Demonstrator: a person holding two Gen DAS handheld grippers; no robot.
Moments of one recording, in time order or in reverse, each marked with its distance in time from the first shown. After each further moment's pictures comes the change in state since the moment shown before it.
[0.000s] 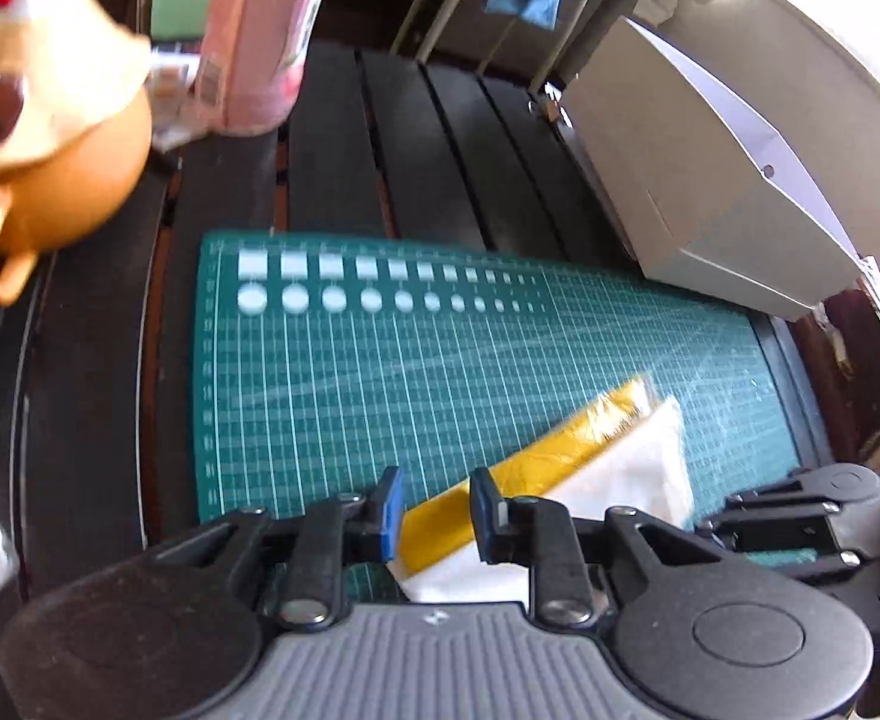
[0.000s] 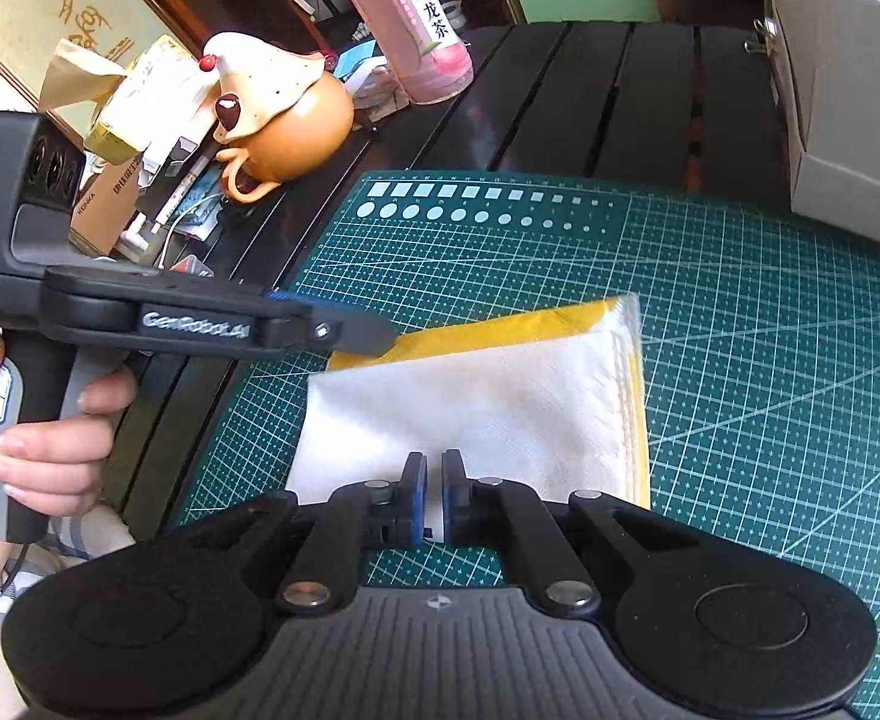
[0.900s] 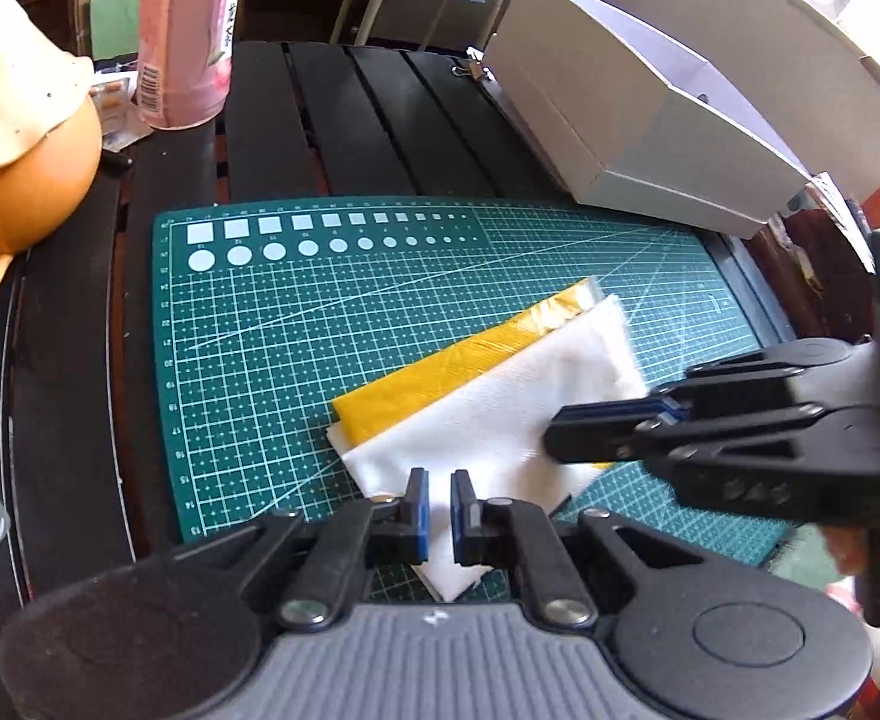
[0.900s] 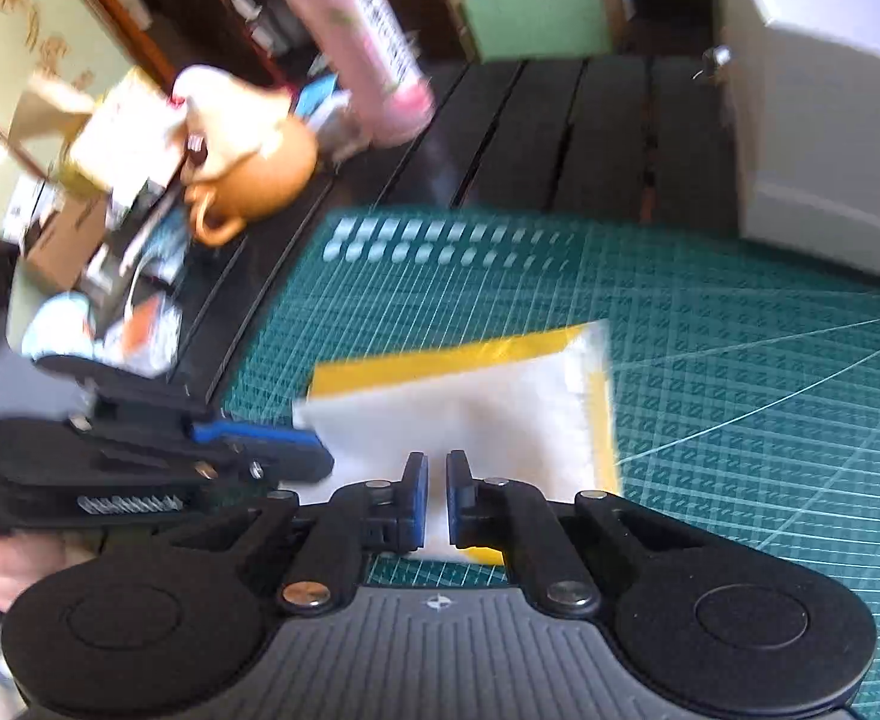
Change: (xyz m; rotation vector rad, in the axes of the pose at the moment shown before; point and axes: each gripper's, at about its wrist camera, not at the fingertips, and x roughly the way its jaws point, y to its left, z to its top) left arm -0.019 -0.021 -0.025 0.181 -0.054 0.010; right arm -0.002 0.014 0.003 -0.025 -0.059 -0.105
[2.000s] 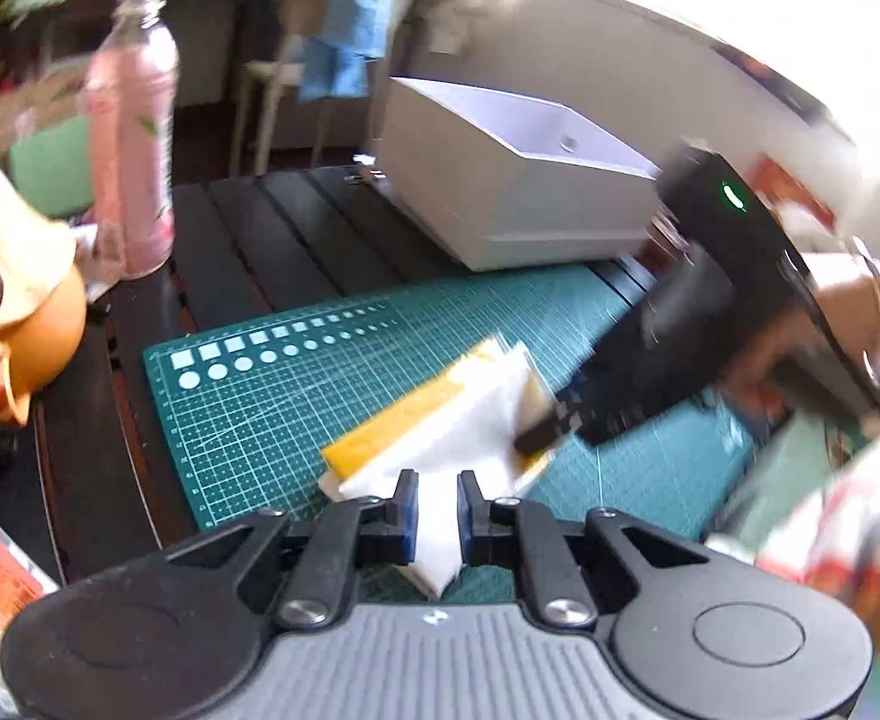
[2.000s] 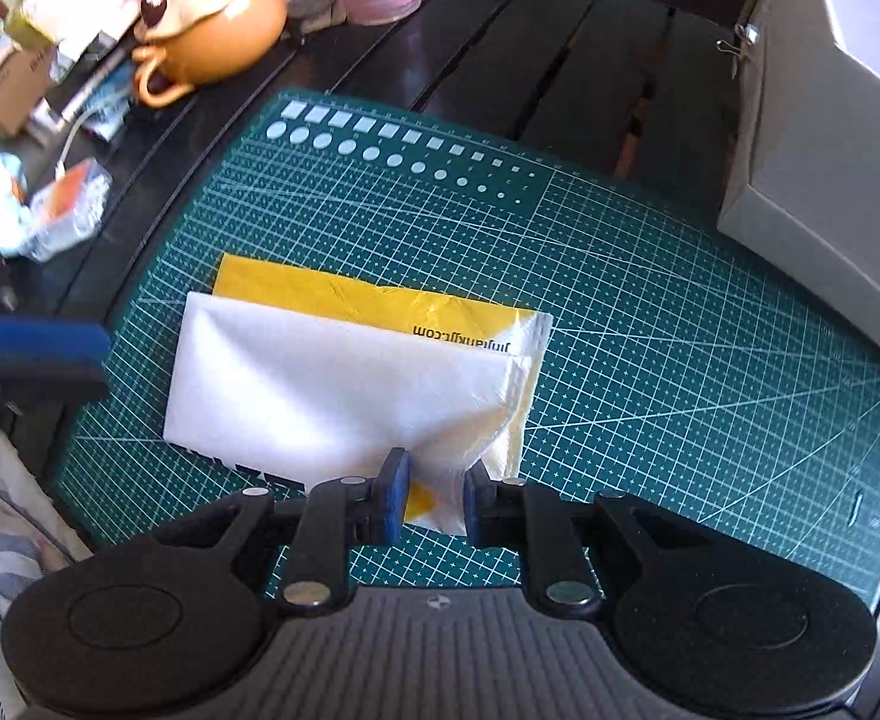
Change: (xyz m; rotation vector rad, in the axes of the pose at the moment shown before) left arm -0.041 -0.011 -0.019 0.186 -0.131 -0.062; right arm 0.016 -0.003 0.027 -0.136 0.285 -0.171
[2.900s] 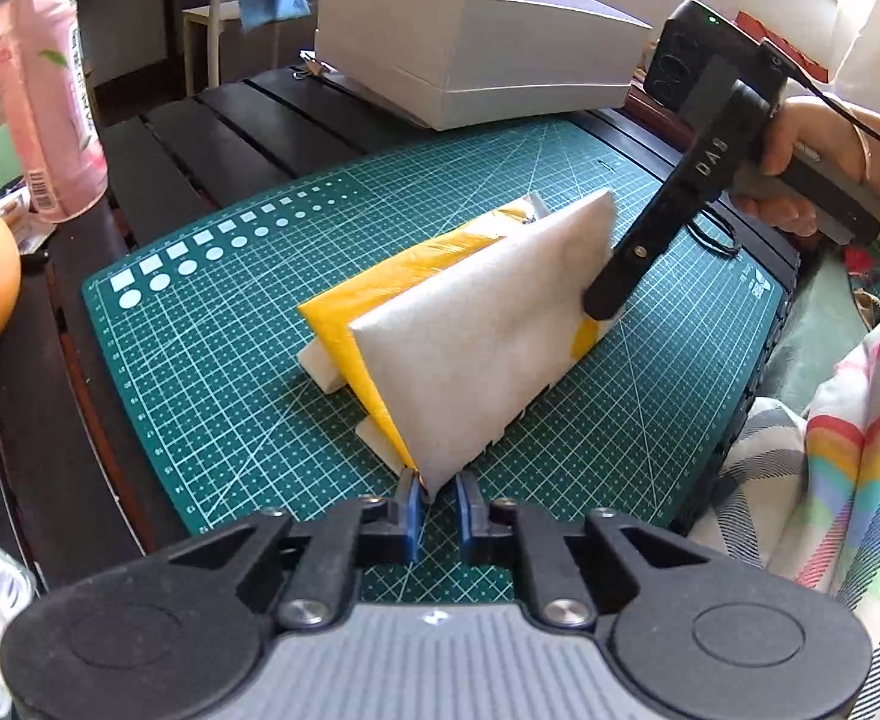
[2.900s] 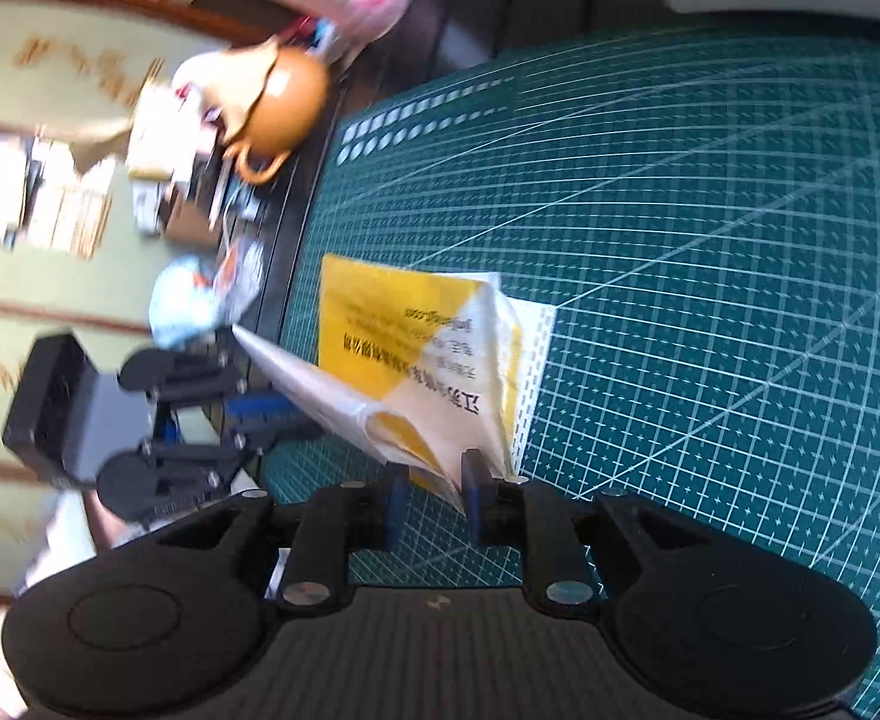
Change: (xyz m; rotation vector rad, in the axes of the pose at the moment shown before) left arm 0.029 -0.015 -0.037 0.240 0.169 0.016; right arm 0.024 -0.075 -0.061 0.342 -0.010 0.665
